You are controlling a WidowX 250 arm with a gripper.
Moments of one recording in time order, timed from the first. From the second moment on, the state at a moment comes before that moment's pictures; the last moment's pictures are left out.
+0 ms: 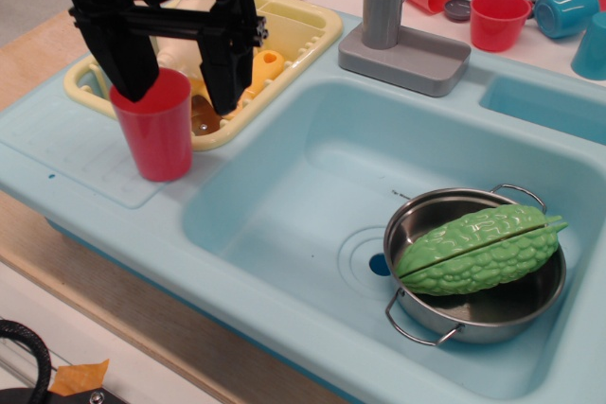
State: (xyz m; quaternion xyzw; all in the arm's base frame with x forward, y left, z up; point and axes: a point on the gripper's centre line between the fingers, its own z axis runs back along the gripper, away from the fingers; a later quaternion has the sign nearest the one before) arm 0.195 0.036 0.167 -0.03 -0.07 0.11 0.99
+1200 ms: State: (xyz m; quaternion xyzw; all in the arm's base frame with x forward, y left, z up) arm 0.188 0.032 0.140 -0.06 -0.07 0.14 0.99
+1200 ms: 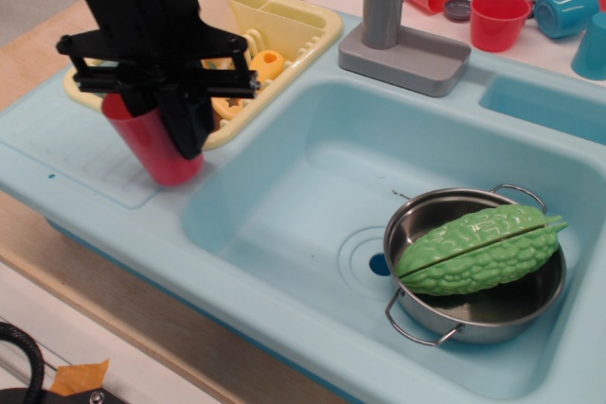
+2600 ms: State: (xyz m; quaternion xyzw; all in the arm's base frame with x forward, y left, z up) arm 0.259 -0.034 0.128 -0.15 -0.16 0.05 0.98
